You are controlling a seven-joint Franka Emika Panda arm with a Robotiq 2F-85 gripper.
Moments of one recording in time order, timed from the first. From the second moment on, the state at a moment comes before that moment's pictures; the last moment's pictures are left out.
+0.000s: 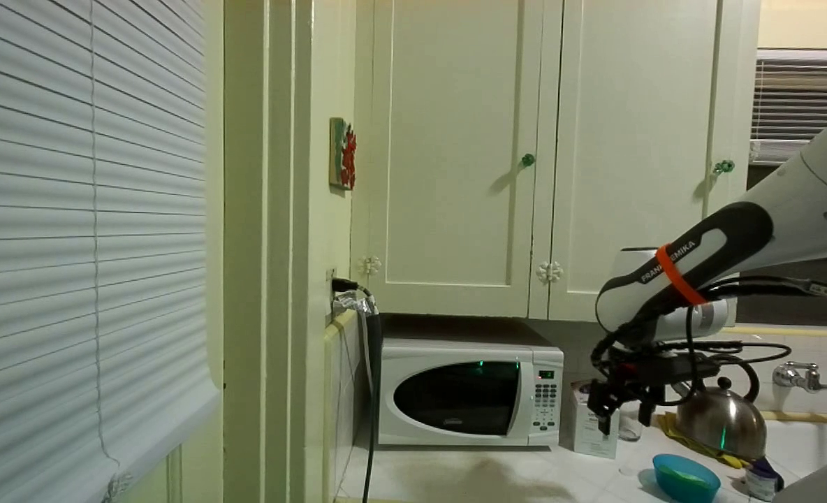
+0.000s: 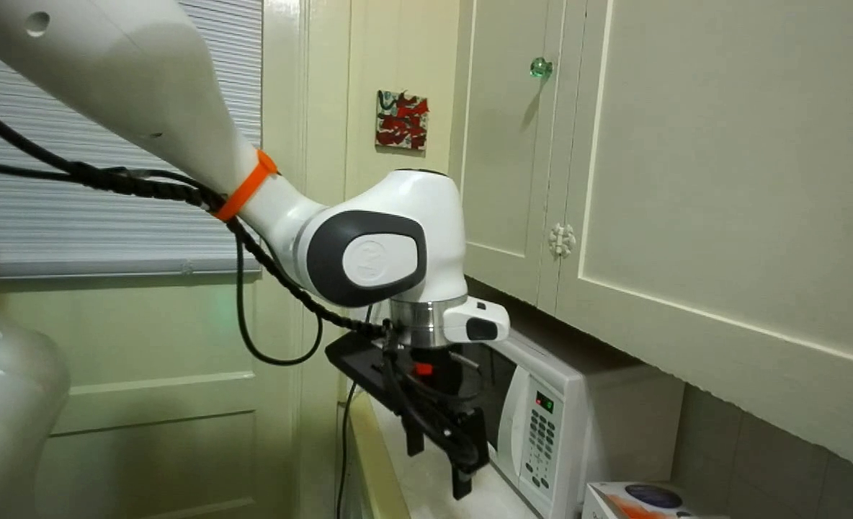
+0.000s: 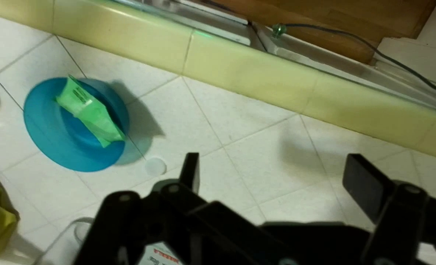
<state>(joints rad) -0.21 -0.48 -0.13 -2.75 -0.17 2.39 -0.07</state>
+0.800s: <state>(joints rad) -0.17 -0.38 -0.09 -2.74 -0.12 2.36 -0.04</state>
